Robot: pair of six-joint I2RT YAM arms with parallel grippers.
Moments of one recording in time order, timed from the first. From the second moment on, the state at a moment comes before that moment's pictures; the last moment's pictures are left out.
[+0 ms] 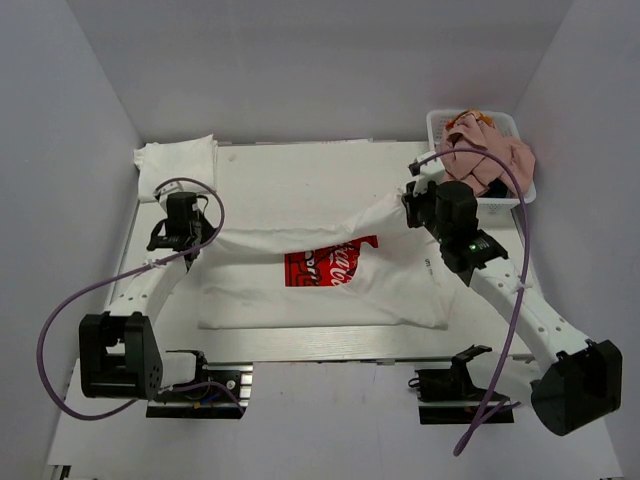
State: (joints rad) left arm -0.04 1.28 0.80 -0.20 -0.21 -0.57; right arm 0.42 1.12 0.90 -0.07 0.04 -0.11
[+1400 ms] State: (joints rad) left arm -0.06 1.26 0.80 -0.55 -0.16 -0.84; right arm 0.53 1.16 0.74 -0.30 -0.25 0.25
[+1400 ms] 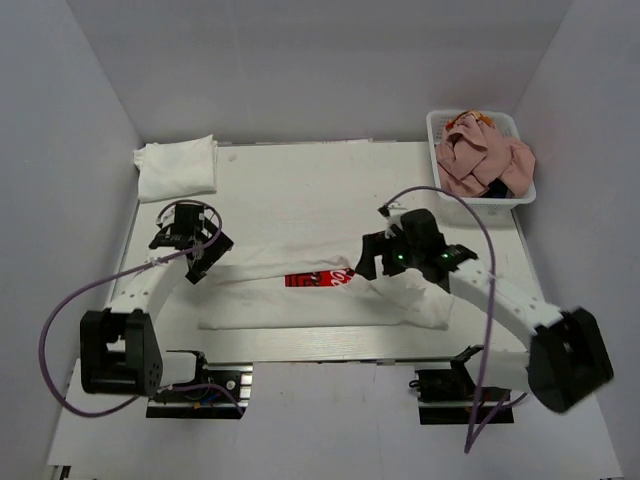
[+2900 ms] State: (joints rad) left arm -0.11 1.33 0.87 -0.49 -0.14 -0.75; right arm 0.84 1.52 0.77 0.04 -0.23 0.10
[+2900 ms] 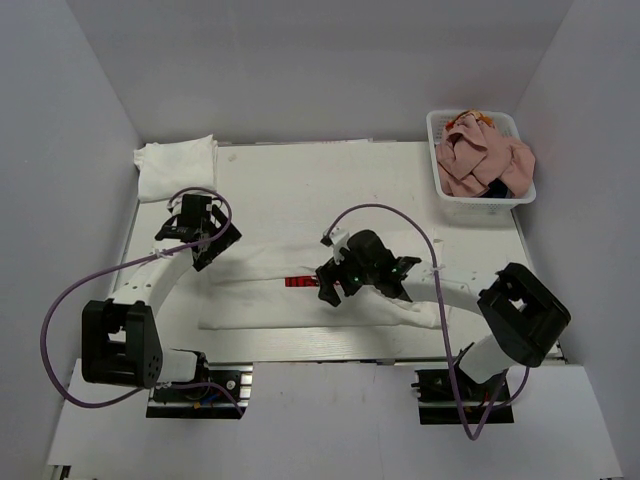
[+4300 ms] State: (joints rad) left arm -0.19 1.49 0.80 -0.43 -0.01 -0.68; right arm 0.88 1.85 1.03 0.15 -0.21 0.18
